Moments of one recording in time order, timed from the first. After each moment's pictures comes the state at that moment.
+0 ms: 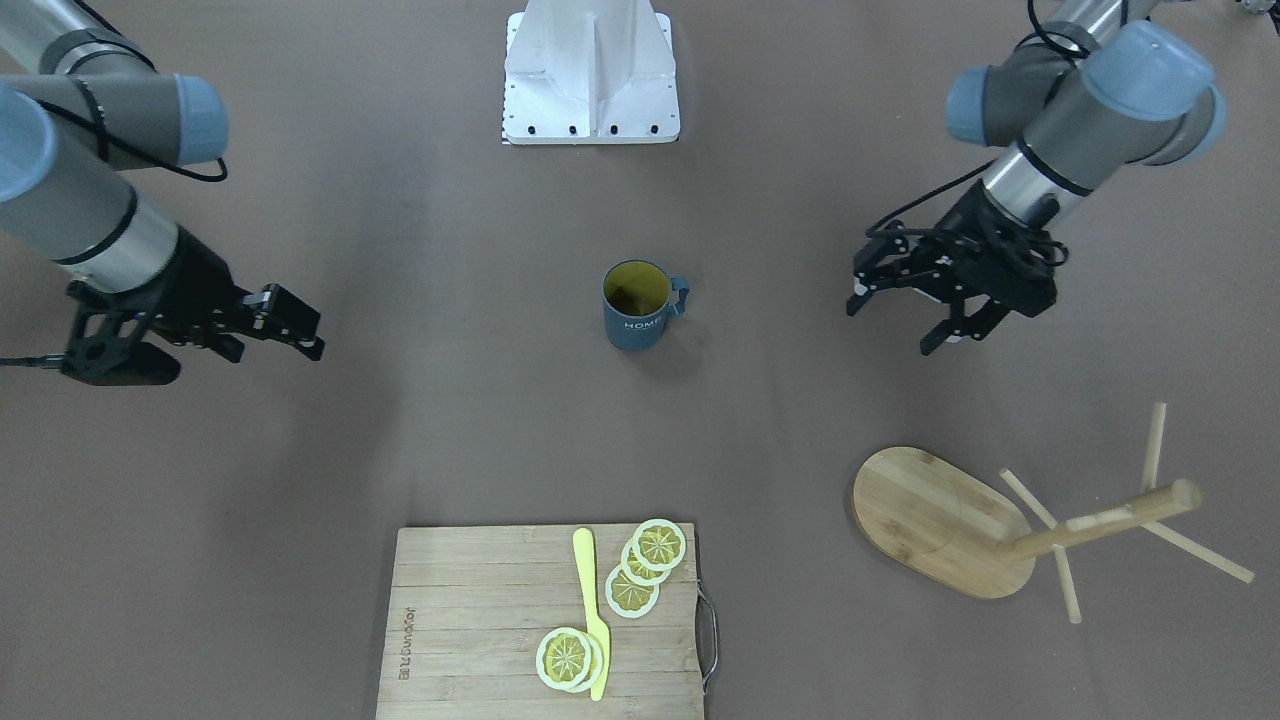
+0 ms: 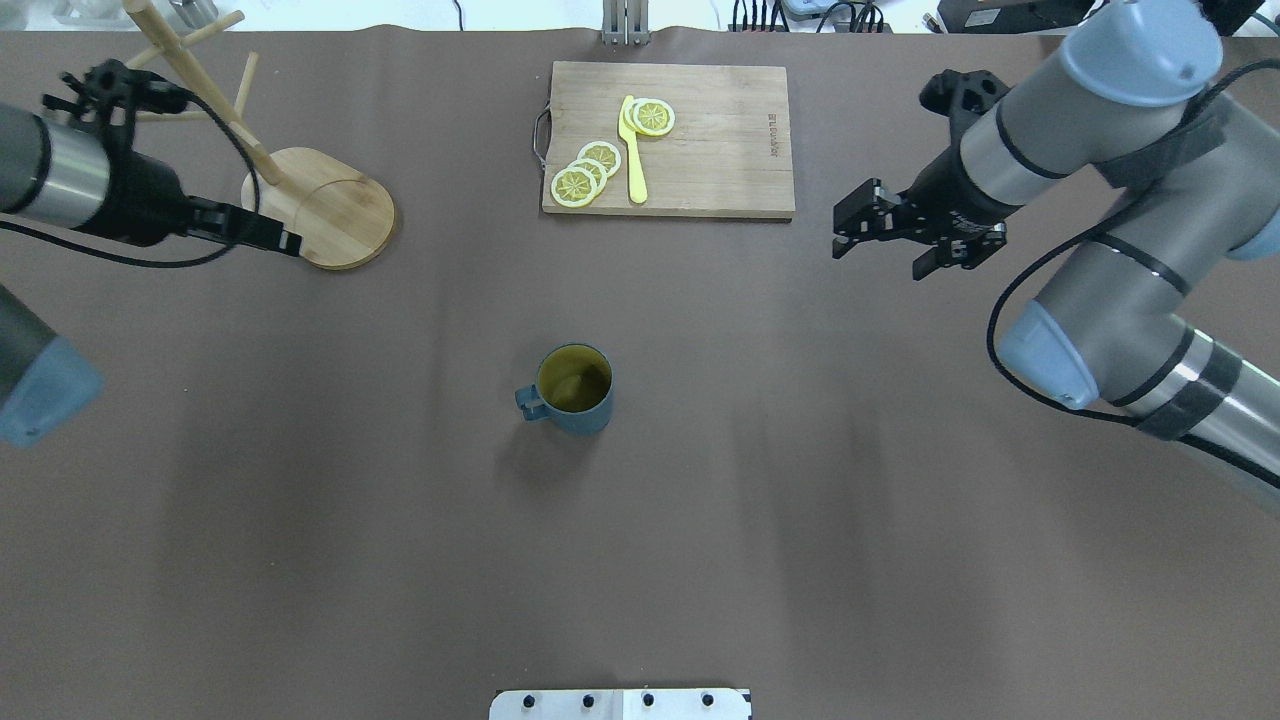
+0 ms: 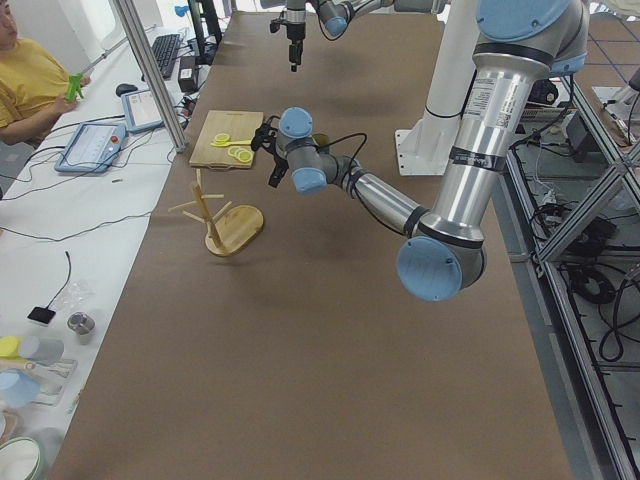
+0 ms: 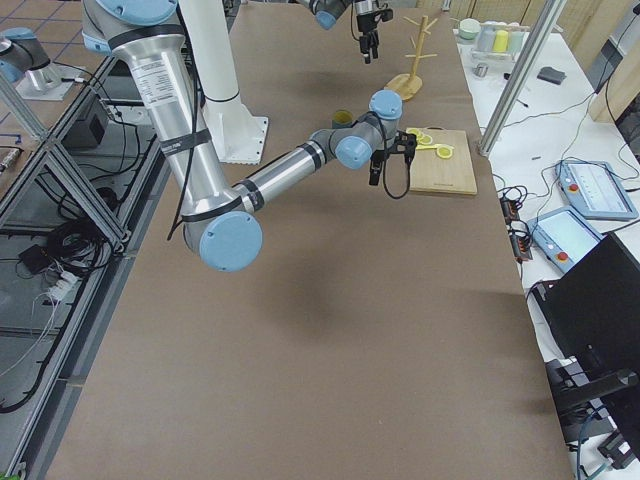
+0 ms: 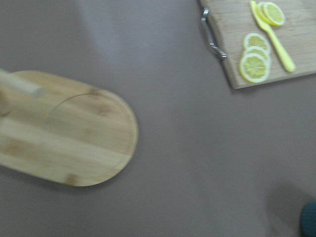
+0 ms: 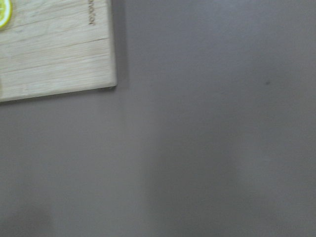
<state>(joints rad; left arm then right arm) -0.85 -1.86 -1.78 -2.25 -2.10 -0.79 1.00 -1.26 1.75 -1.32 2.30 1.00</state>
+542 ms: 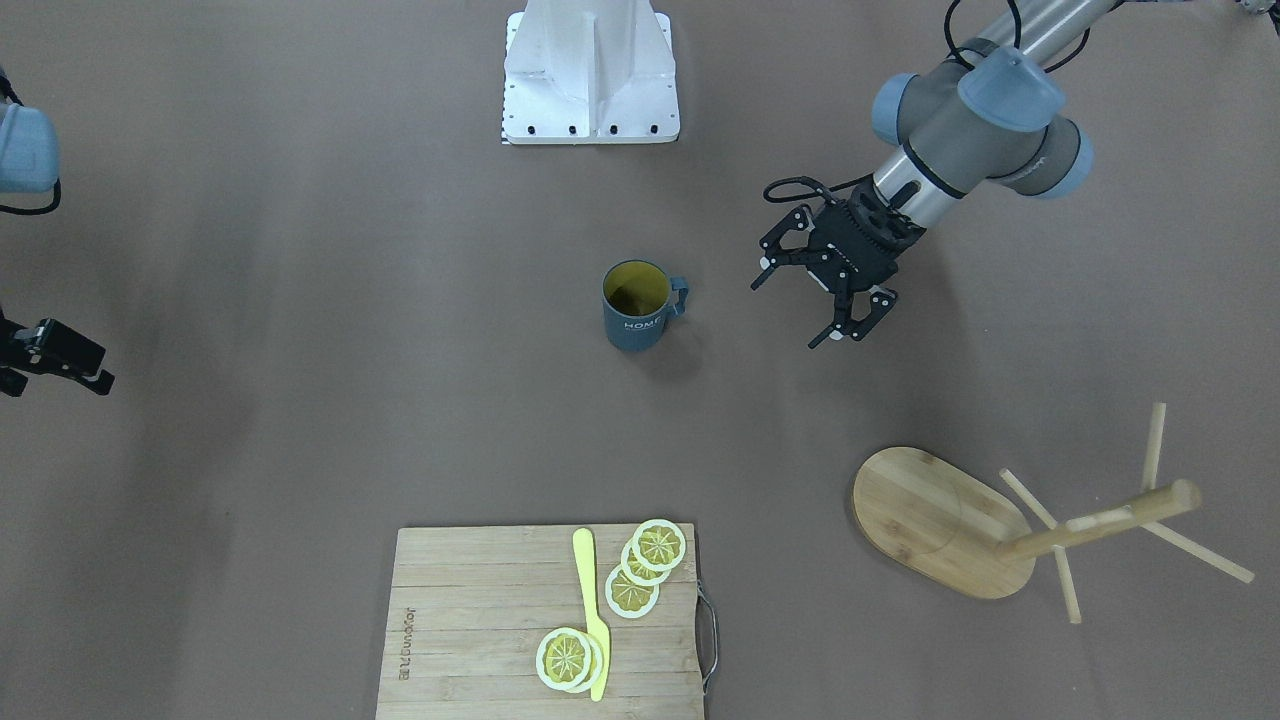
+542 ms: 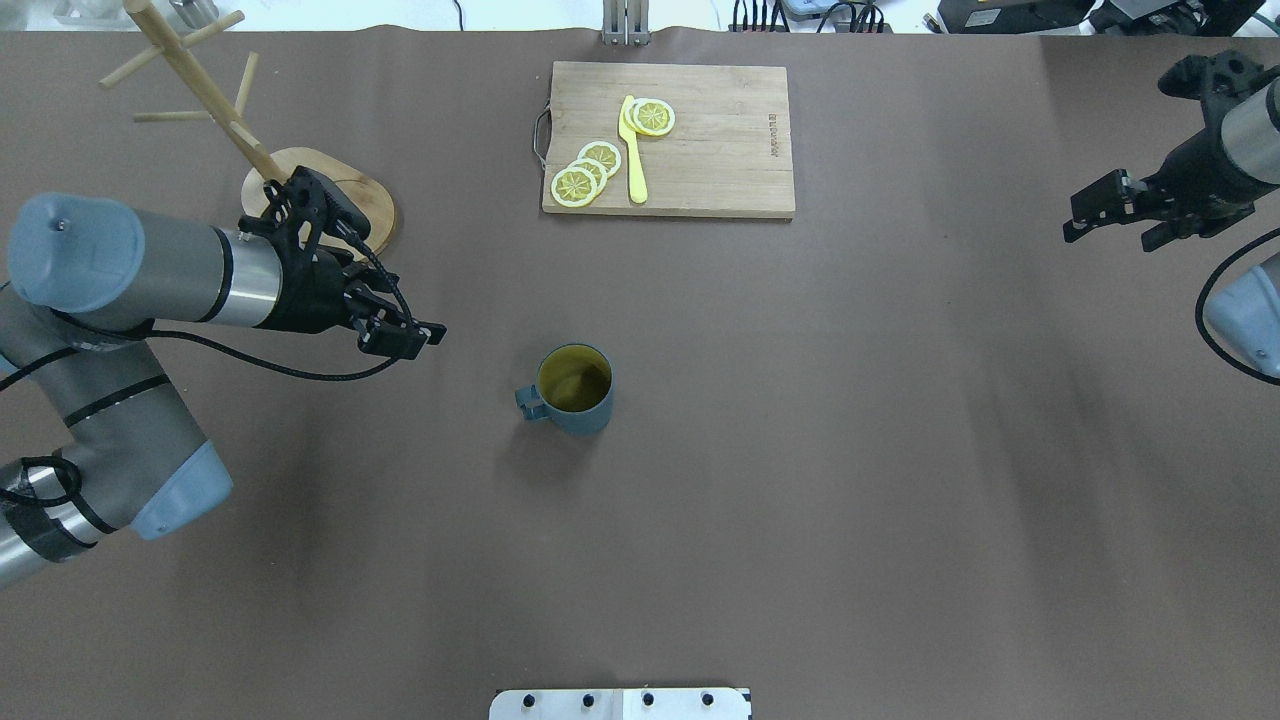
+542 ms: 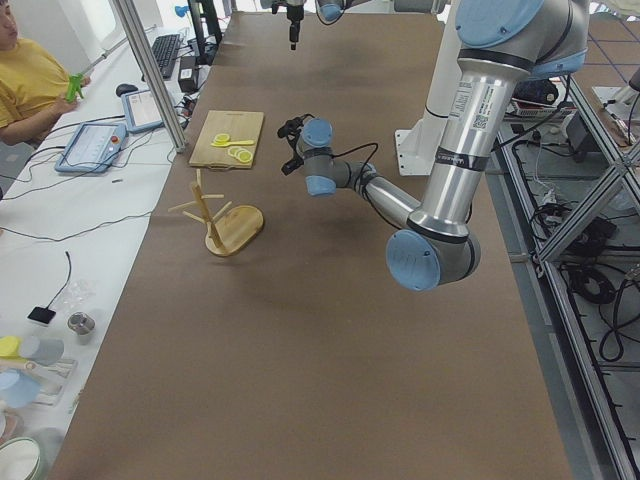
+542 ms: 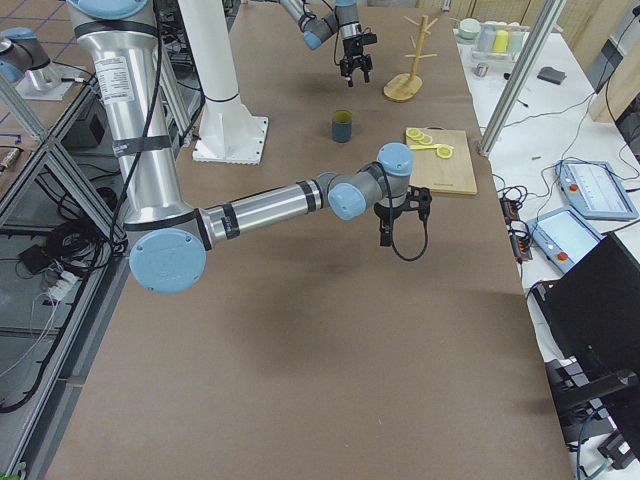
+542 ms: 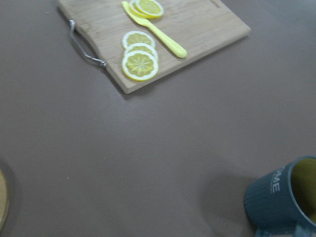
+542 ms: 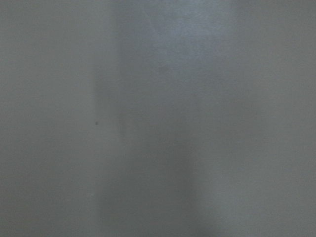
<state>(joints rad) -0.68 -1.88 -1.67 -2.52 -1.99 -0.48 1.17 -1.40 1.66 -1.32 2.30 0.69</state>
